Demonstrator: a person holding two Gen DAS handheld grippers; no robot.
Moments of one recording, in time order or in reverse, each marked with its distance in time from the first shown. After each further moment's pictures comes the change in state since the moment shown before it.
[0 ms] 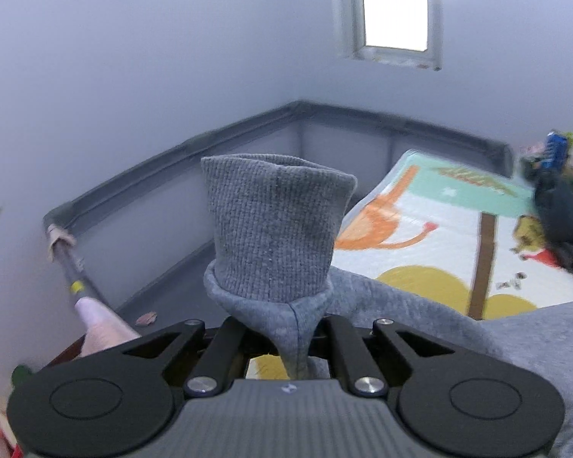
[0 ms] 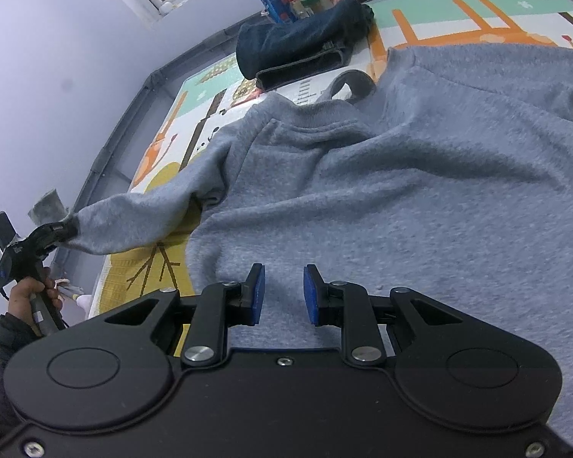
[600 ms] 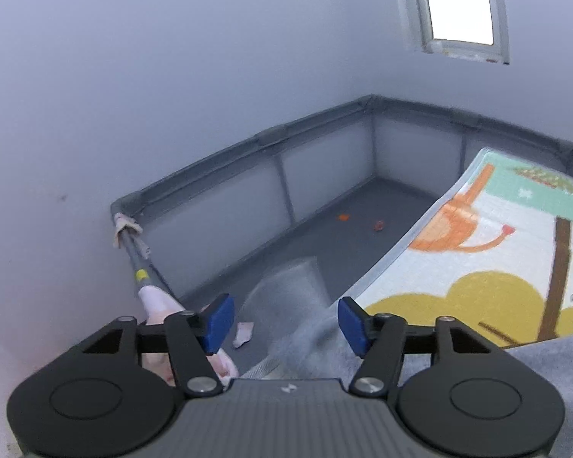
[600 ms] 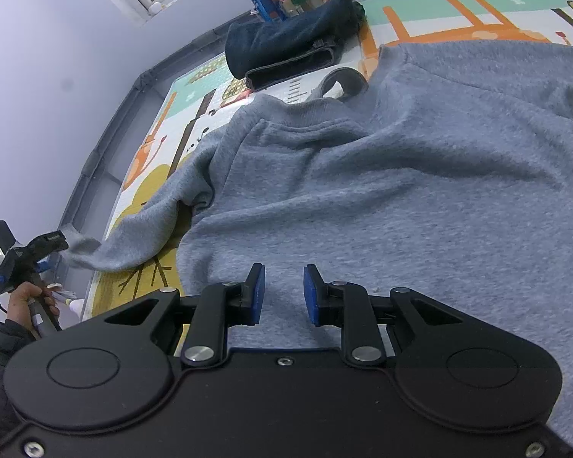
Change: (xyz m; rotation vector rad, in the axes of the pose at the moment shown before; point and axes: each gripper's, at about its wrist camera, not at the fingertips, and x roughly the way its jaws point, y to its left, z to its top) left arm 0.011 0.002 0.006 -0.037 -0.001 0.194; right arm 0.007 -0.001 0.004 0.015 0.007 -0.025
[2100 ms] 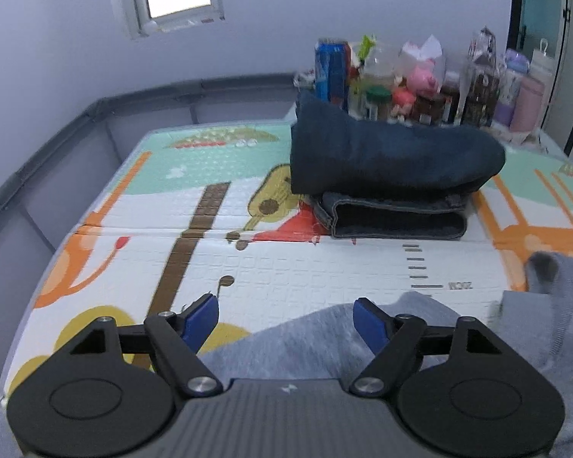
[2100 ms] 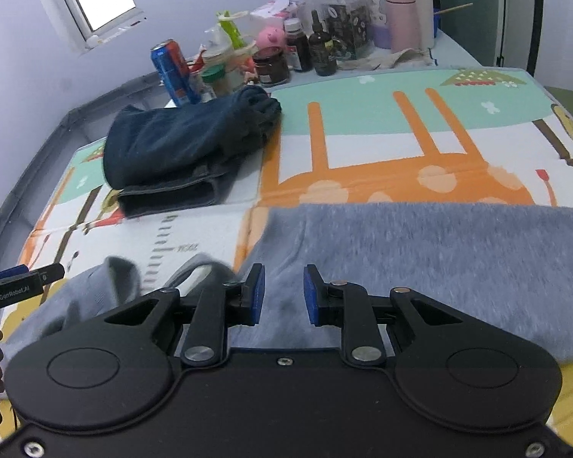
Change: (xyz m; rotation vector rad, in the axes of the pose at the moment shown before) left arm -0.035 -0.311 -0.006 0.433 0.091 -0.598; right arm 0.083 -0.094 0.203 -0.070 -0.144 -0.251
